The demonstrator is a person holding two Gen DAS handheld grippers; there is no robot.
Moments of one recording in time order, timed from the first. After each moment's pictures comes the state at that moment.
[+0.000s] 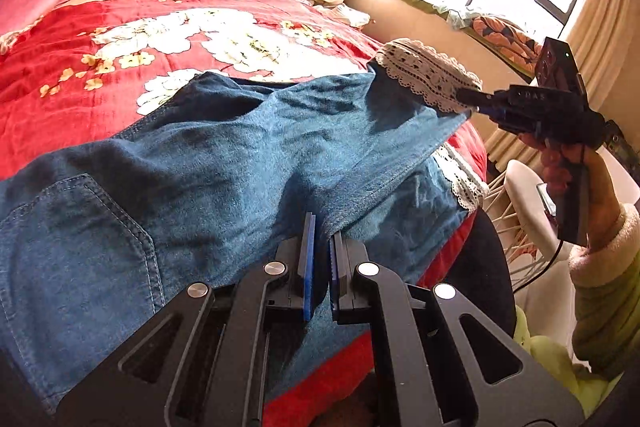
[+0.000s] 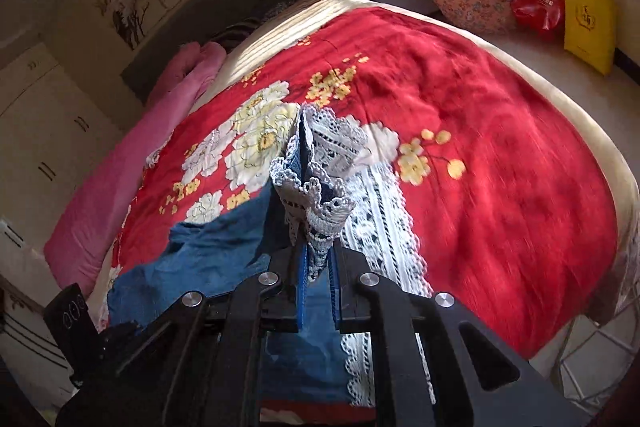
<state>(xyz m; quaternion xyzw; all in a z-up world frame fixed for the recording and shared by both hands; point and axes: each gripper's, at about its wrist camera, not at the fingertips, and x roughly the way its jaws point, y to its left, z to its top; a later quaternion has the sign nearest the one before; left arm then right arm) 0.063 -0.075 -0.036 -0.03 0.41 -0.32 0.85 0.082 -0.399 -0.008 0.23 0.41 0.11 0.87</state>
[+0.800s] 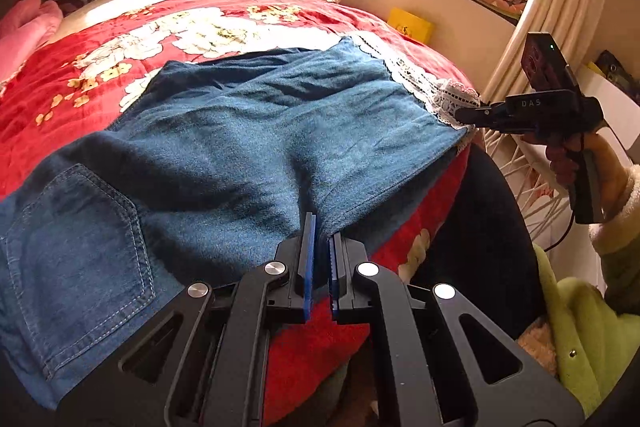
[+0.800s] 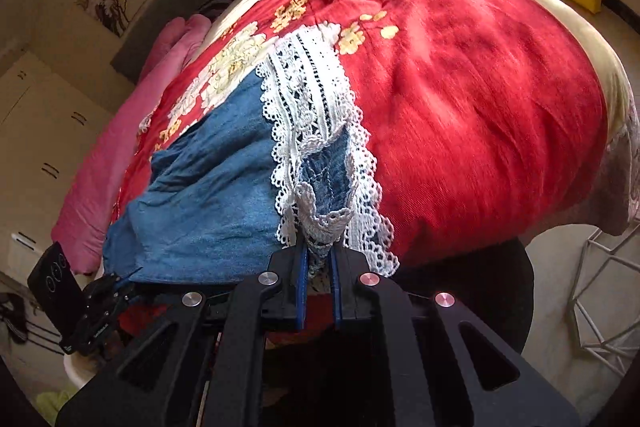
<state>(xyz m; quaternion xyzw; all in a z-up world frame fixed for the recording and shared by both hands) 0.030 -0.092 -0.043 0.07 0.42 -0.34 0.84 0.026 -0.418 -0.066 0.28 0.47 0.12 0.83</state>
